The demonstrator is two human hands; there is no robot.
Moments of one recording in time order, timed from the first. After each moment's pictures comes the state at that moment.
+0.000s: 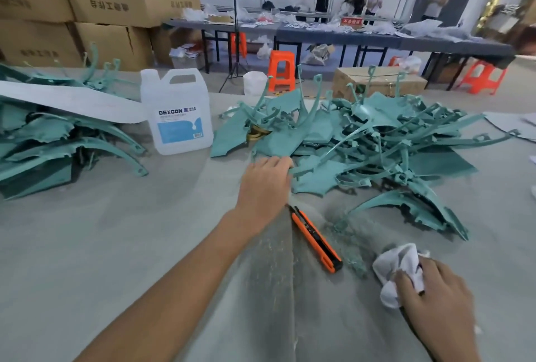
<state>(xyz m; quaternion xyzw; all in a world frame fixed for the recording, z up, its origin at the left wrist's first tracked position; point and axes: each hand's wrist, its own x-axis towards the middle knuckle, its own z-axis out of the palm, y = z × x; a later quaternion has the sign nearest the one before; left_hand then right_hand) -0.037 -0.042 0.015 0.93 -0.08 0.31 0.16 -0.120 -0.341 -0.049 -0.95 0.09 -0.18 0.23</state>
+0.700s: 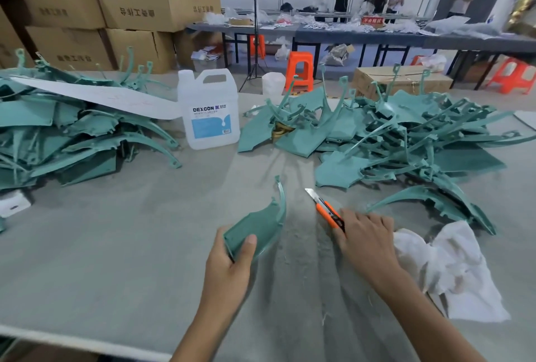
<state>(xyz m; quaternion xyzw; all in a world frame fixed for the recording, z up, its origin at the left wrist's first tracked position) -0.206 0.000 -0.063 0.71 0.14 0.25 0.64 -0.078 -0.220 -0.038 -0.98 -0.12 -0.12 -0.05</state>
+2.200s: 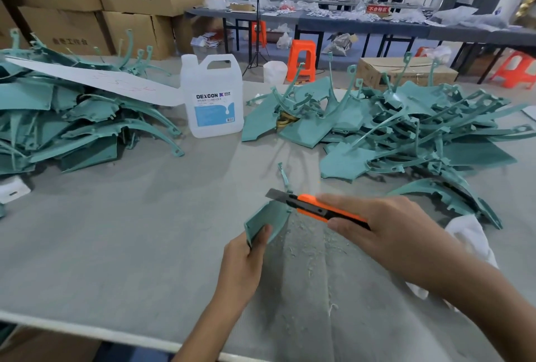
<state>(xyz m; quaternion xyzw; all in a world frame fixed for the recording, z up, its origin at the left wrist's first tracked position) -0.191 -0.005 -0.075 0.76 0.16 0.19 0.60 -0.143 -0.226 0.088 -0.92 -0.36 -0.01 0.18</state>
